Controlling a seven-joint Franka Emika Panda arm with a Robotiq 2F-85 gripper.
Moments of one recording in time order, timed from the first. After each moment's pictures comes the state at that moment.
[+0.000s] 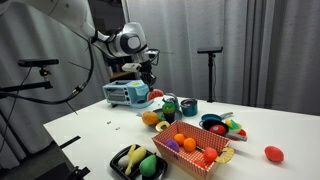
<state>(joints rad) 0.09 0.31 0.03 -1.83 -0.03 2.32 0.27</state>
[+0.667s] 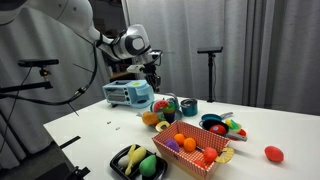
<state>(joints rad) 0.11 0.37 -0.02 -1.77 -0.09 2.32 0.35</state>
